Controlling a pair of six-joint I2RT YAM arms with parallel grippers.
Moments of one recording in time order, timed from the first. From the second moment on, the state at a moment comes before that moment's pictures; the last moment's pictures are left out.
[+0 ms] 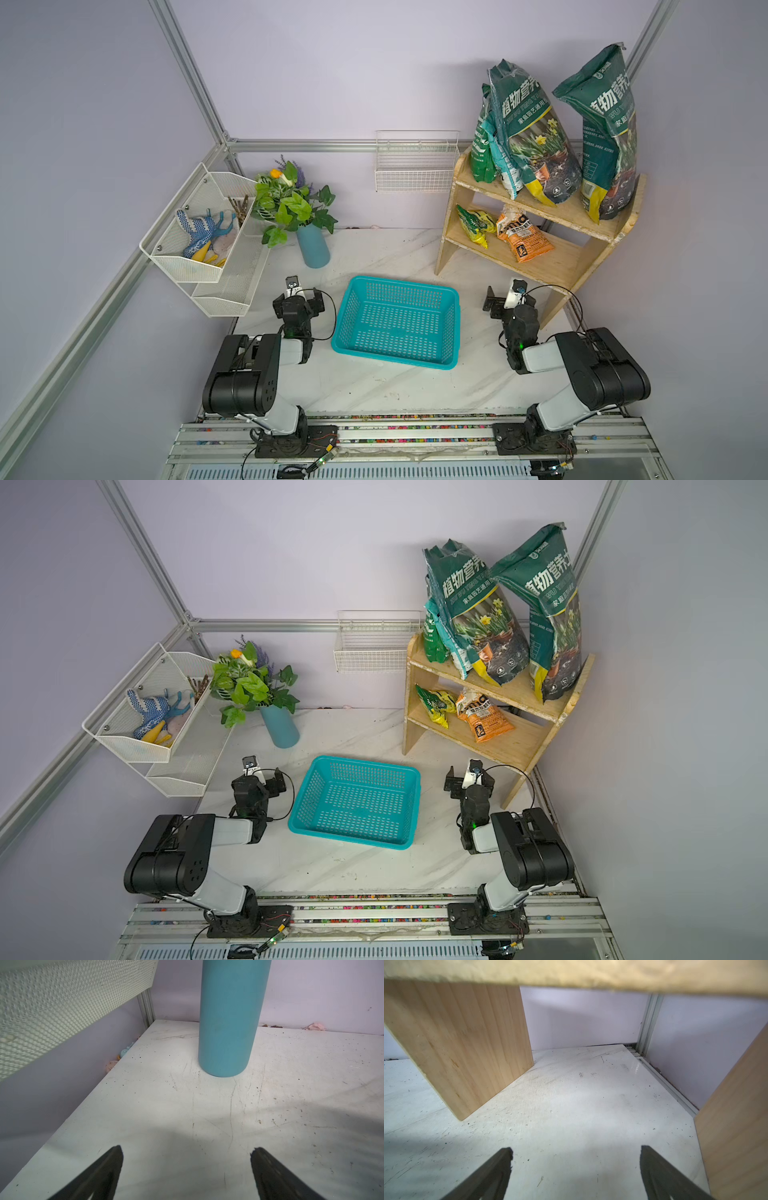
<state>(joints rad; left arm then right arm) 0.02 1.56 0.40 0.92 -0.27 -0.02 0.10 1.58 0.29 1.14 0.24 0.04</state>
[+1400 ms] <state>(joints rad) -0.01 1.47 0.44 0.69 -0.28 0.00 0.12 1.30 0.26 1.02 0.21 0.02</state>
